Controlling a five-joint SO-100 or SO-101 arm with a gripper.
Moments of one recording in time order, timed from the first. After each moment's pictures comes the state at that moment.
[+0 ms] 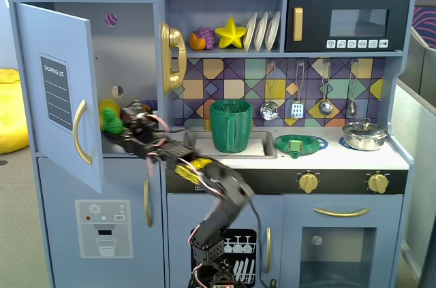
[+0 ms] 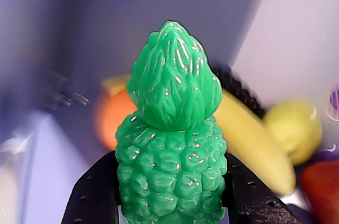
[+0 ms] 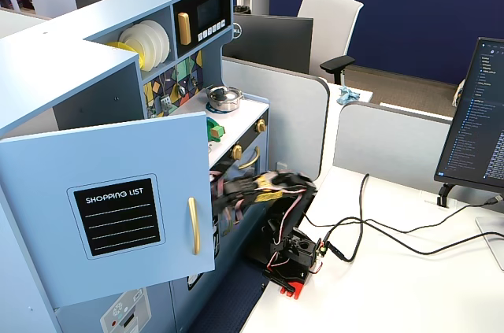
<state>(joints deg) -49.0 128.4 116.8 0.5 -113.8</state>
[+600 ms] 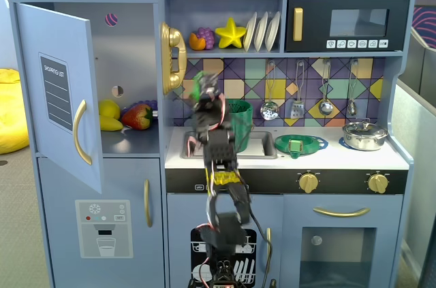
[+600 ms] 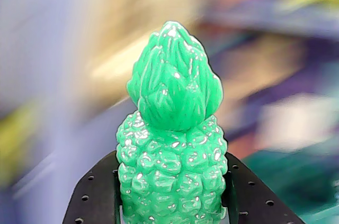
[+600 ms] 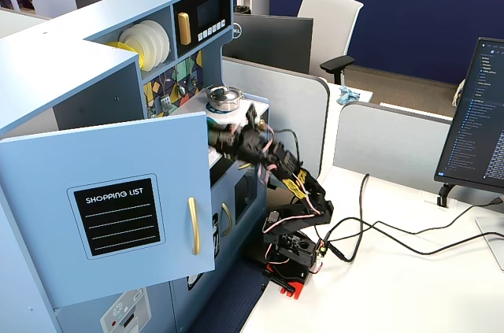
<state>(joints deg) -6.3 146.0 99.8 29.1 -96.2</state>
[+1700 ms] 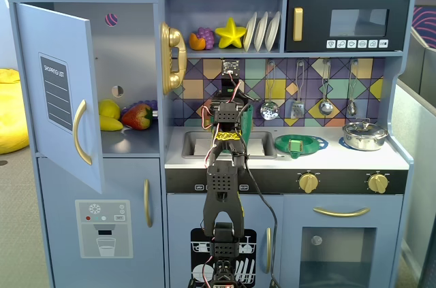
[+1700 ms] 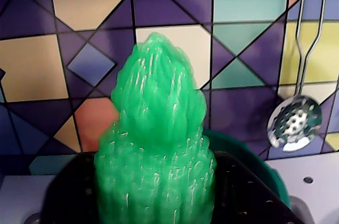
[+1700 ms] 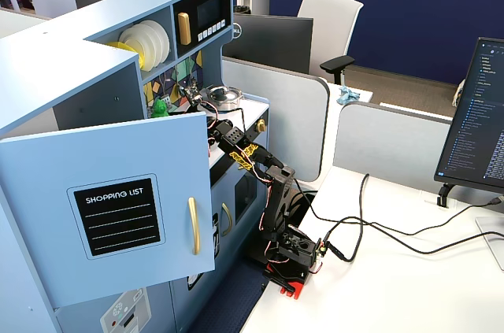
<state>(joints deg) 3.3 98.2 69.9 27.6 -92.1</state>
